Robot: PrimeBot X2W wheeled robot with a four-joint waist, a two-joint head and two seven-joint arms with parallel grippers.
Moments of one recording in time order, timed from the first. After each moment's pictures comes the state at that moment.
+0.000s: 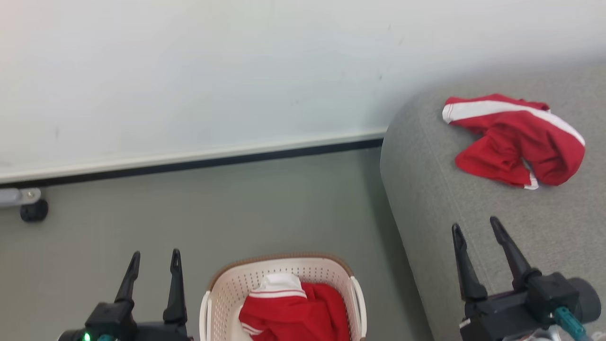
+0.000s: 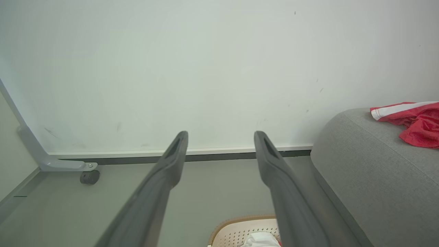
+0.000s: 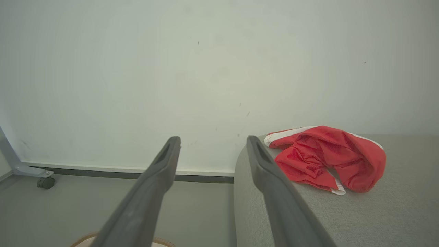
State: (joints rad) left arm -0.03 0.15 -0.17 0.18 -0.32 0.11 -0.25; right arm -0.08 -0.20 0.23 0.09 0.20 -0.03 -0.26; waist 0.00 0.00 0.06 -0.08
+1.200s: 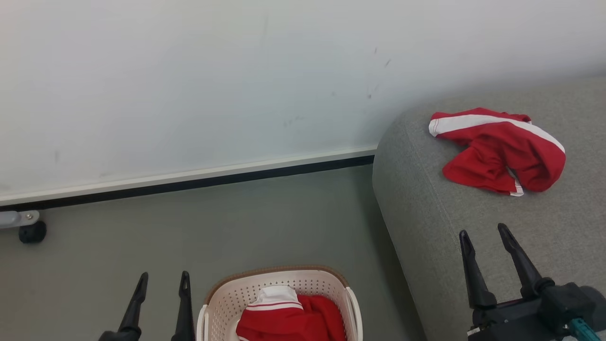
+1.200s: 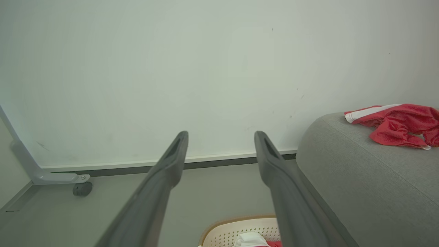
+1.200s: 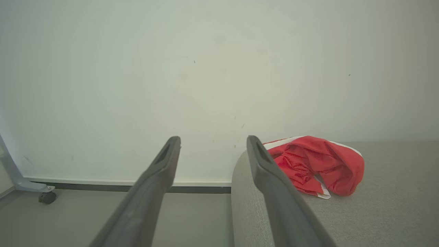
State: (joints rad) left arm 0.13 0.14 -0.16 -0.01 -0.28 0.12 -0.22; right arm 0.00 -0.21 0.22 0.00 0.23 -0.03 -0.25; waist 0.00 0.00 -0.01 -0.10
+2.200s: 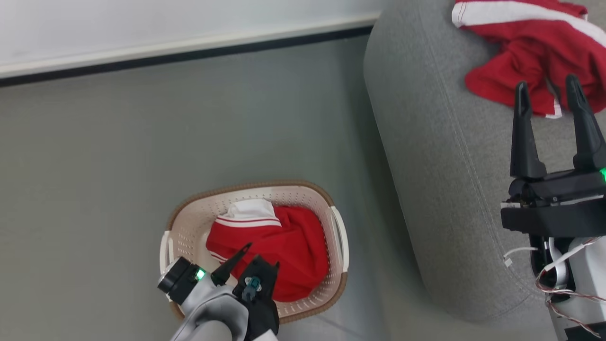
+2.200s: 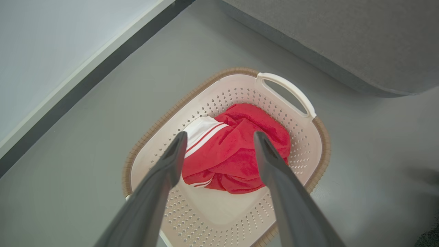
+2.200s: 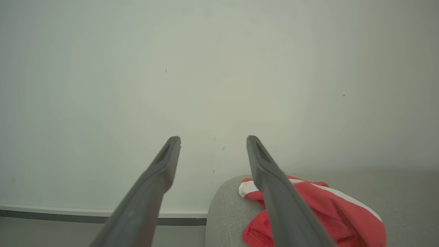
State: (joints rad) left arm -0.36 0.09 -0.55 0.56 0.02 0.00 0.04; right arm -0.37 -0.25 0.14 -0.08 0.25 -0.04 -0.21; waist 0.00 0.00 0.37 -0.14
